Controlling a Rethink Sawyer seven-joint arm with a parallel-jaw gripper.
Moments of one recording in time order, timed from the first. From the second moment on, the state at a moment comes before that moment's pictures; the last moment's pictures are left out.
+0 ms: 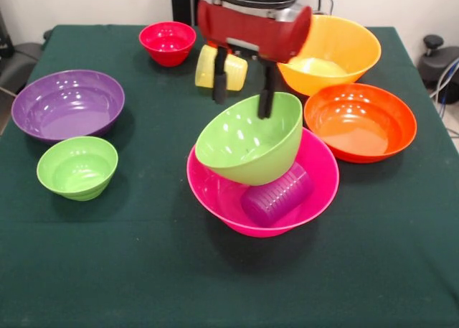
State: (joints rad) arm -0.26 -0.61 0.09 1.28 -0.14 0.70 2.20
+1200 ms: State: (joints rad) arm -0.34 -0.56 0.11 1.24 -0.15 0.70 2.20
